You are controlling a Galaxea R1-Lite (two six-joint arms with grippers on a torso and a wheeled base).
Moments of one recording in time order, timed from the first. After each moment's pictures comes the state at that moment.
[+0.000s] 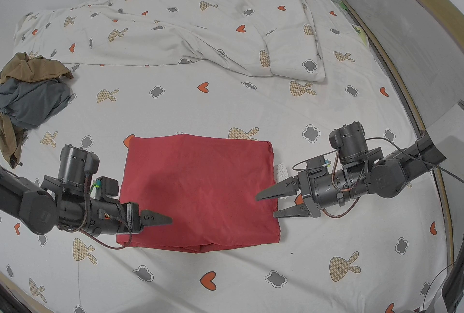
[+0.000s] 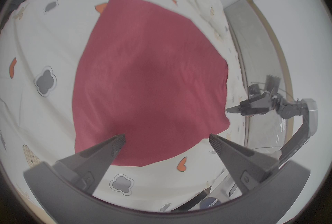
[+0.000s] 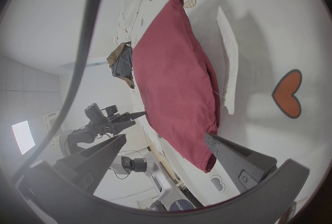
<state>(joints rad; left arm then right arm) -0.24 1.72 -0.64 -0.23 -0.42 -0.35 0.43 2.06 -1.05 -0.24 0.86 0.65</state>
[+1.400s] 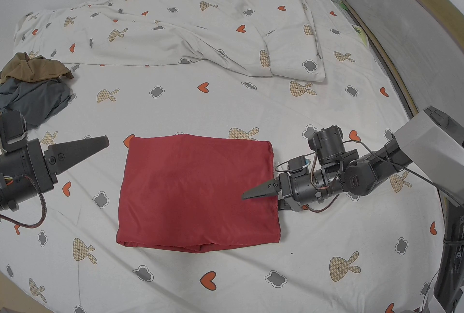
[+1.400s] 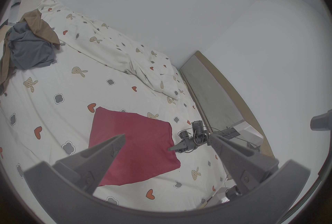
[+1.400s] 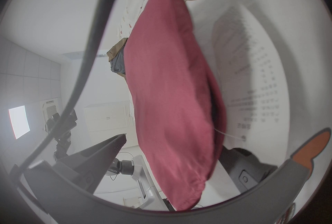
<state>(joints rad) -0.21 1.11 -0.68 -0.22 -0.42 -0.42 0.44 2.24 -1.23 -0.24 0.87 0.54</state>
